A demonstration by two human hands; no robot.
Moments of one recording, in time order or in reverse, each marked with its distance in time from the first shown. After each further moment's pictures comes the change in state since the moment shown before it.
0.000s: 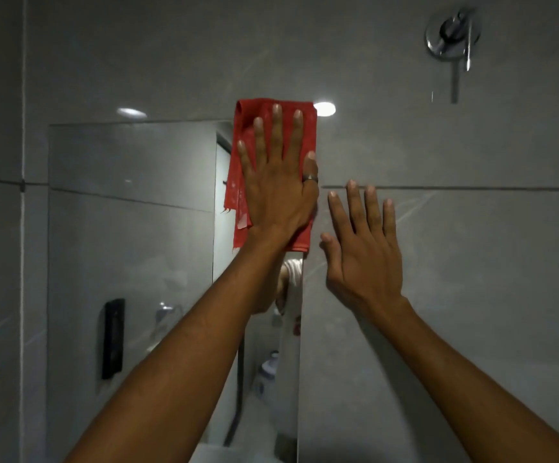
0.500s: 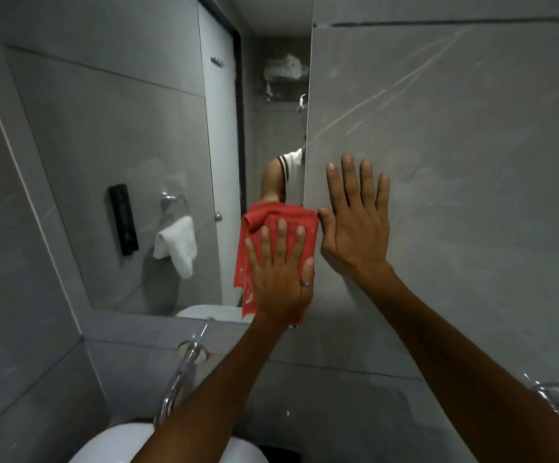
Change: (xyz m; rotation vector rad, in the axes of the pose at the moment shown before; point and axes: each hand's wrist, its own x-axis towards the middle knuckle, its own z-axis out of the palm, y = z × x) left_hand -0.355 -0.034 0.043 -0.107 -0.120 0.022; right_hand -0.152 -0.030 0.014 0.027 -0.168 0.020
